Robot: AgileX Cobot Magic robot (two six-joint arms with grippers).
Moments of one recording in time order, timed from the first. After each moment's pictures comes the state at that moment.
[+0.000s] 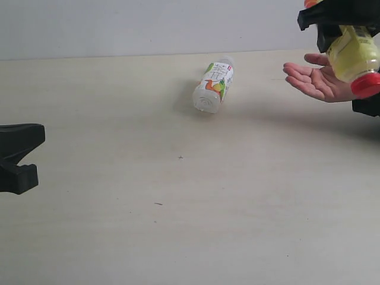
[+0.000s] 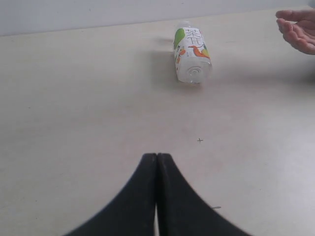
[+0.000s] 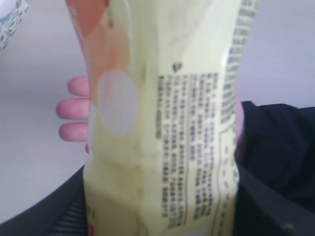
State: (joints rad) left arm -0.62 0.85 -0.31 -1.37 -0.09 1.19; right arm 0.20 1.79 -1.57 -0.22 1.07 0.16
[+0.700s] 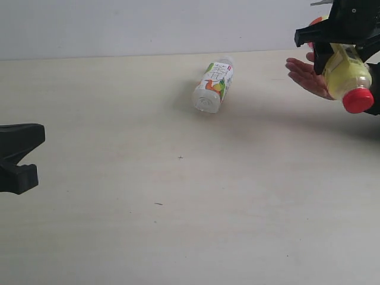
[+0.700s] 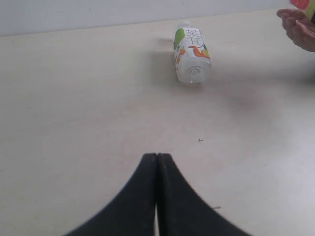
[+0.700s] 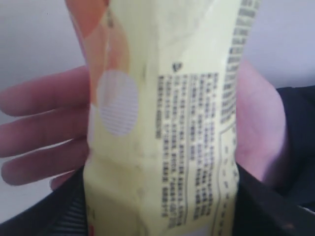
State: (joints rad) left arm -0.62 0.85 -0.31 -1.37 -0.09 1.19; right arm 0.12 2.02 -1.73 -0.13 1.21 0.14
